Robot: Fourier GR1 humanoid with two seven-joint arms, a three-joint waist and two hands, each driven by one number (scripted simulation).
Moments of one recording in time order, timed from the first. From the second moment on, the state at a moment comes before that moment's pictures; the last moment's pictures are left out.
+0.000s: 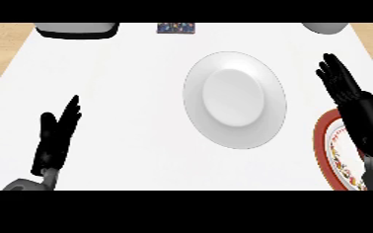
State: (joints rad) left arm -0.05 0.52 -0.32 -1.40 0.31 0.41 0.18; right arm -0.11 -0.58 0.14 -1.70 -0.31 -0.11 0.03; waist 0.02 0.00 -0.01
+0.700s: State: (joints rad) left arm -0.05 0.50 -0.24 -1.40 0.35 0.23 -0.11; right arm 0.11 -0.65 0.02 -1.57 -0.33 0.17 -0.33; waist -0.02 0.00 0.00
